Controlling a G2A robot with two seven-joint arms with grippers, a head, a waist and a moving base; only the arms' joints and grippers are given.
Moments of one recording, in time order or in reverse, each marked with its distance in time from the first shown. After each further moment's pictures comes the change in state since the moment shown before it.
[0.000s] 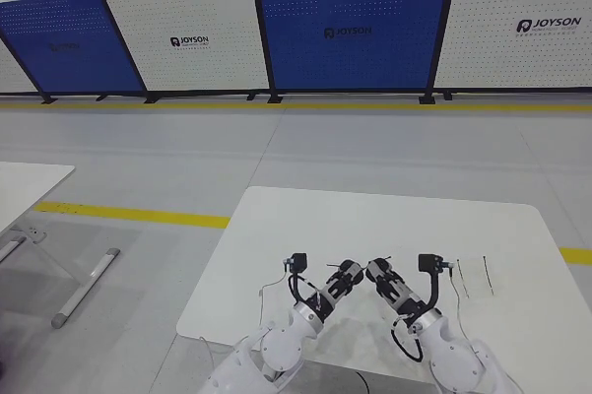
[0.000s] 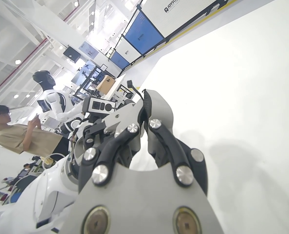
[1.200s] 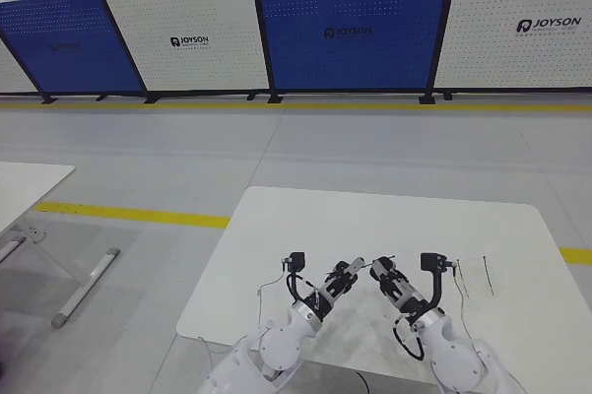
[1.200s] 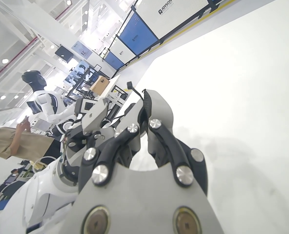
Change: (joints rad) left arm 0.003 0.002 -0.011 -0.006 0.001 0.001 0.006; right arm 0.002 0.006 0.007 -0.007 -0.035 0.038 -0.018
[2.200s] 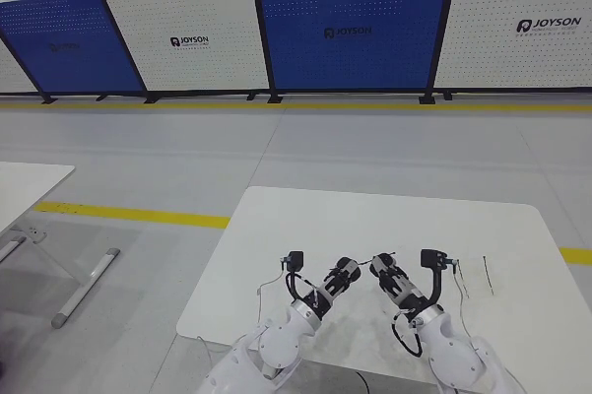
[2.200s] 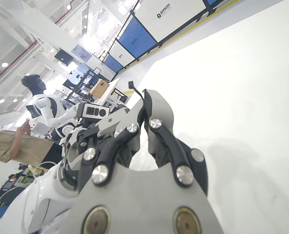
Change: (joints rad) left arm -0.003 0.000 -0.007 0.001 -0.031 0.006 -0.011; right arm 0.014 -0.005 -0.013 -0.003 0.013 0.024 -0.018
